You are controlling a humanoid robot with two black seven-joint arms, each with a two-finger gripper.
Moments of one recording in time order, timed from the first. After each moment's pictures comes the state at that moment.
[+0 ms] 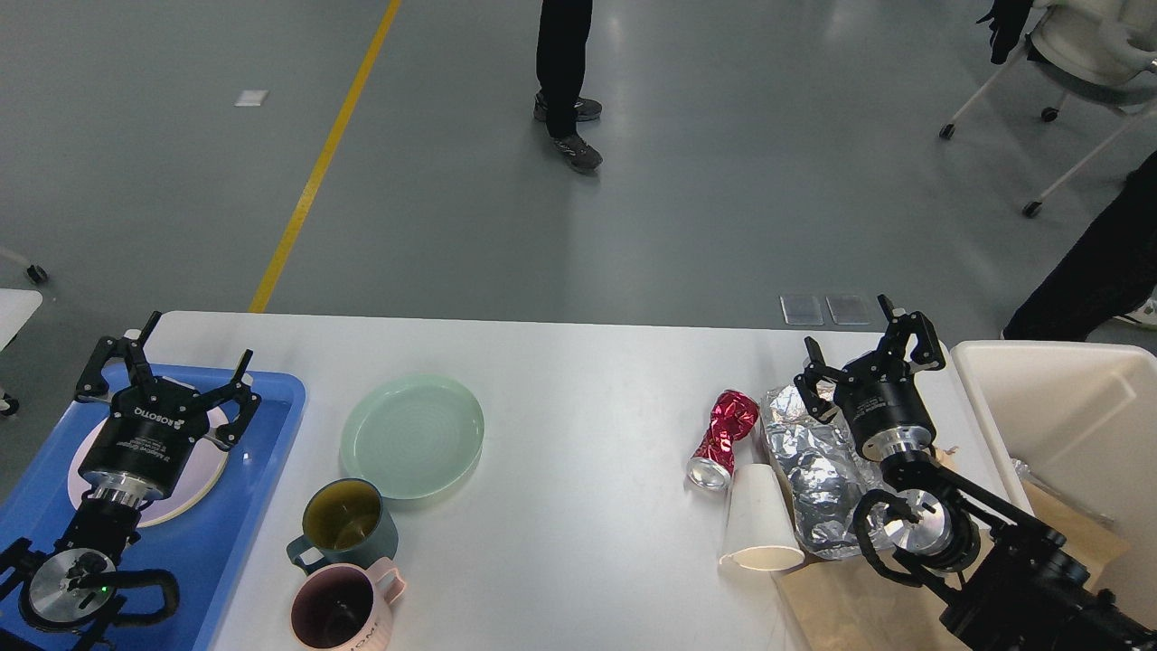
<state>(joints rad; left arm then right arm) -0.21 0.42 -1.15 -0.88 -0.06 -0.60 -0.25 0.45 -0.27 0.68 0.82 0.10 0.18 0.58</state>
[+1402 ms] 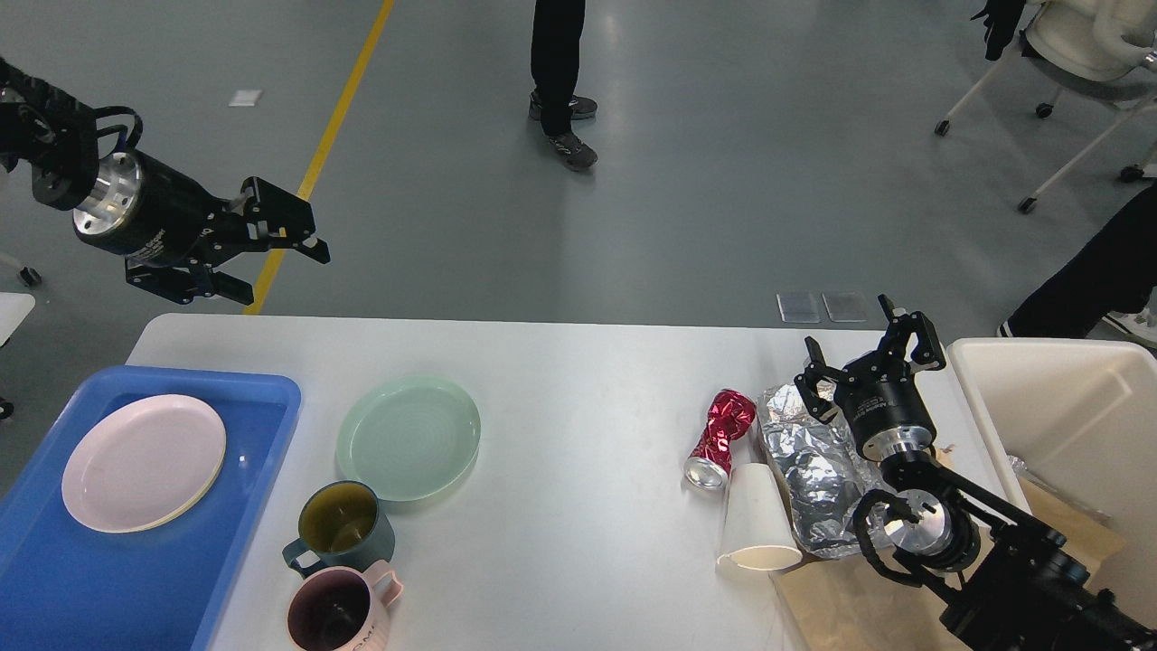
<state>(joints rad) -2.06 0.46 1.39 -1.09 -0.05 -0.76 -0.26 0.45 -0.27 0.68 0.82 0.10 0.18 0.58</state>
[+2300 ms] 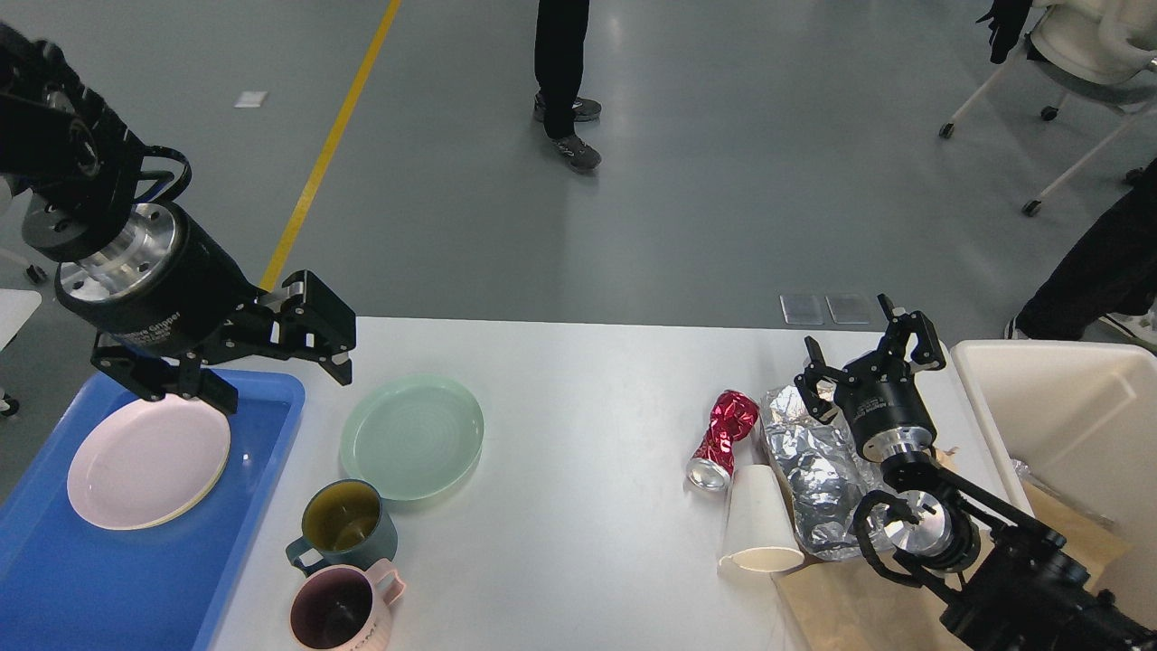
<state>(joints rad) -2.49 0.16 1.67 -1.70 -0.23 -0.72 -0.25 0.45 -0.27 0.68 0.82 0.10 0.18 0.58</state>
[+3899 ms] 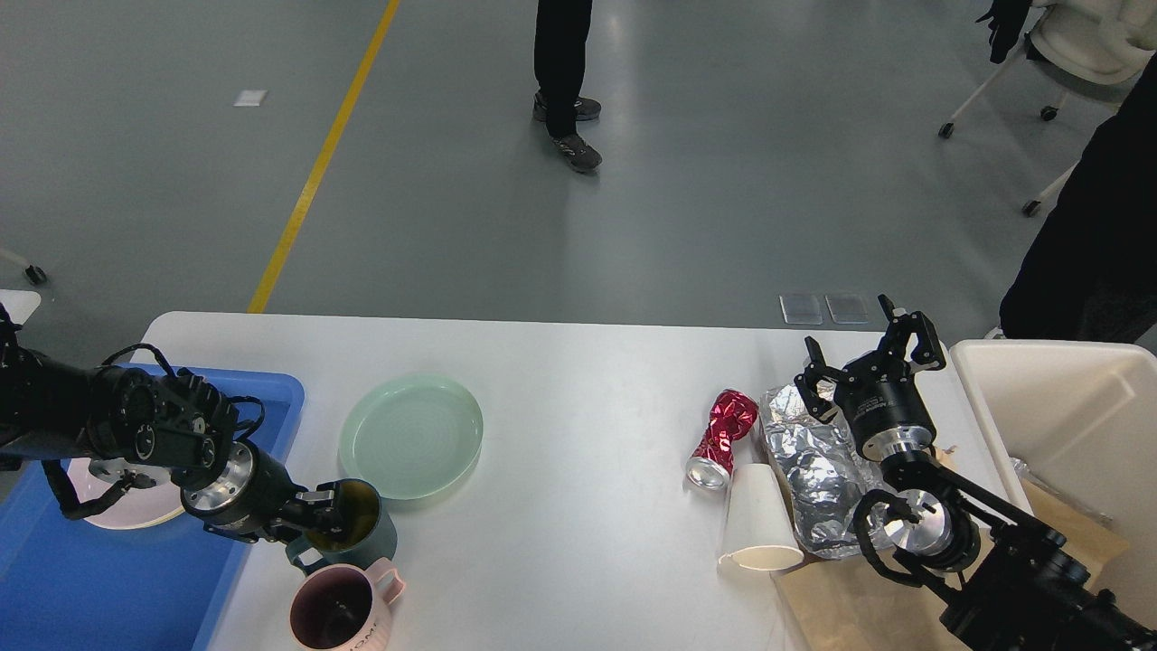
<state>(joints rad) -1.46 0.34 1.30 -1.13 0.15 -0.37 -0.23 0.45 -0.27 0.68 0.82 0.10 0.18 0.58</state>
